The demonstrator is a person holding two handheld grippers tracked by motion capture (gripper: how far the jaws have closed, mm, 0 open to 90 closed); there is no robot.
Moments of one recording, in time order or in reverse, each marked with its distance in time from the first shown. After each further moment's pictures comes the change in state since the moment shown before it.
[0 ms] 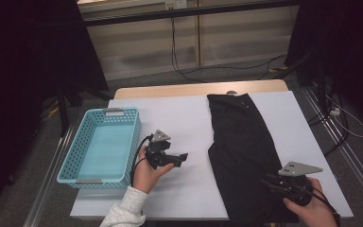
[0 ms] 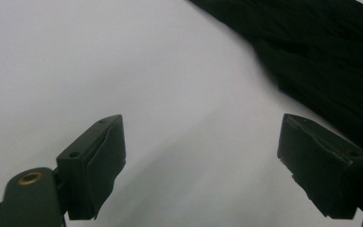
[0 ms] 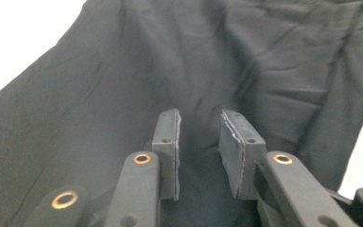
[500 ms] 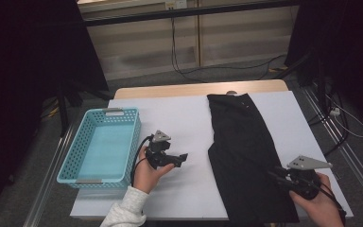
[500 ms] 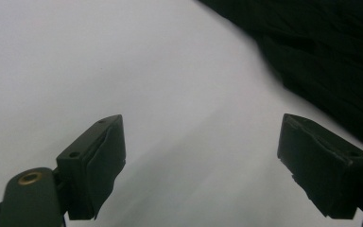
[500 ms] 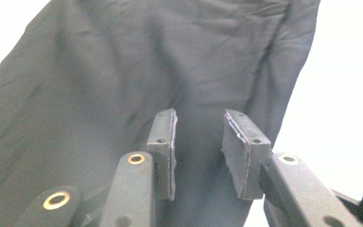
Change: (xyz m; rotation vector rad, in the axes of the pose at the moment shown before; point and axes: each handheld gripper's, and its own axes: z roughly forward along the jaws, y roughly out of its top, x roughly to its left) left arm 0.001 -0.001 0.002 0.009 0.007 0.003; right arm -0.023 0.003 -0.006 -0.037 -0.110 0.054
